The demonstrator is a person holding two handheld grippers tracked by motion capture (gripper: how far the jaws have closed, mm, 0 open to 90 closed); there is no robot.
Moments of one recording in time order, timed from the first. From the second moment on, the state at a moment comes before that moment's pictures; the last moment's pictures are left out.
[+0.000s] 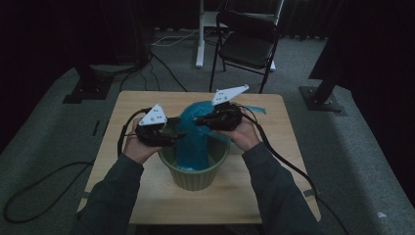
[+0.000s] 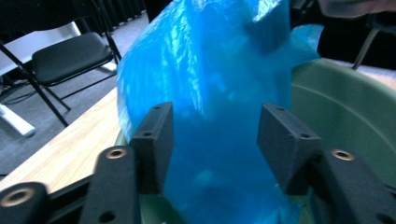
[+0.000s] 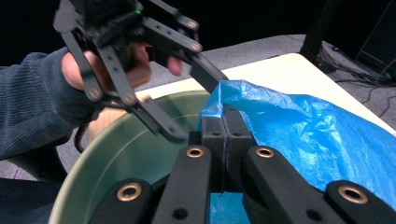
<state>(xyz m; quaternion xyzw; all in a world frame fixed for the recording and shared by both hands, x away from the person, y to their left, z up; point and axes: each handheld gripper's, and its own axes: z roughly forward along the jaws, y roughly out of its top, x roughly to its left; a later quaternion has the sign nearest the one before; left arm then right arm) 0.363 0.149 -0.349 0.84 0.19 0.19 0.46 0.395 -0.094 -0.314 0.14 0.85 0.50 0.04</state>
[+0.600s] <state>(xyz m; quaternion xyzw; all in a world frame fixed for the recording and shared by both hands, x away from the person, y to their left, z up) 0.353 0.162 -0.363 0.86 0.18 0.22 0.43 0.388 -0.143 -0.306 0.17 0.86 0.47 0.10</state>
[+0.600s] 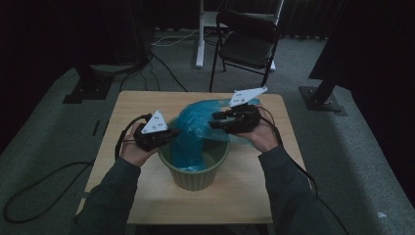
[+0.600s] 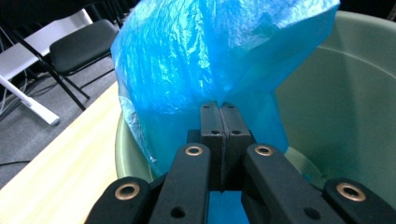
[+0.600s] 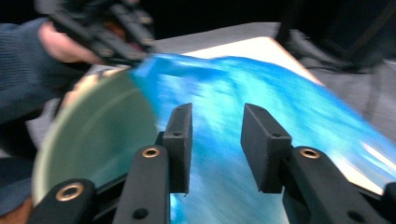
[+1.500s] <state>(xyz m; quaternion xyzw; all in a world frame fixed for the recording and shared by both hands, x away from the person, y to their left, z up) 0.347 0.177 -0.350 0.83 0.19 0.21 0.47 0.397 -0.161 -0.332 0.20 0.88 0.42 0.09</state>
